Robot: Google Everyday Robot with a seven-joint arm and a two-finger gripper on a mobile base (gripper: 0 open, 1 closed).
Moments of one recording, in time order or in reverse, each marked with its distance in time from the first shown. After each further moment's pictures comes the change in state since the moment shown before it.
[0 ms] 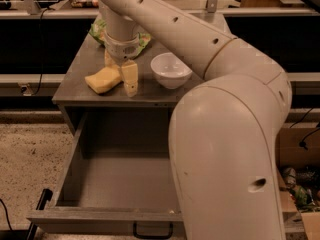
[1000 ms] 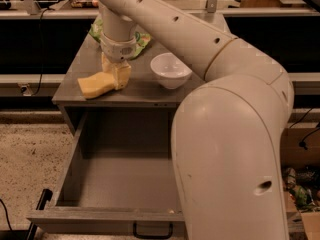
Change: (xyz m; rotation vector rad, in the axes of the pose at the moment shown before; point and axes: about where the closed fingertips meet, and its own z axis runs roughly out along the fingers) arm -0.017 0.002 -0.001 0.002 -0.044 -0.038
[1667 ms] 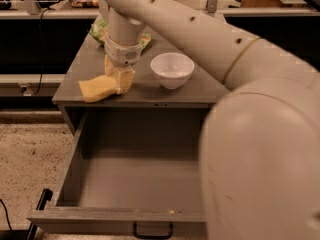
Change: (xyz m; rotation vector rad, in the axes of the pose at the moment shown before) arm -0.006 0.025 -0.010 0.024 -0.033 0.030
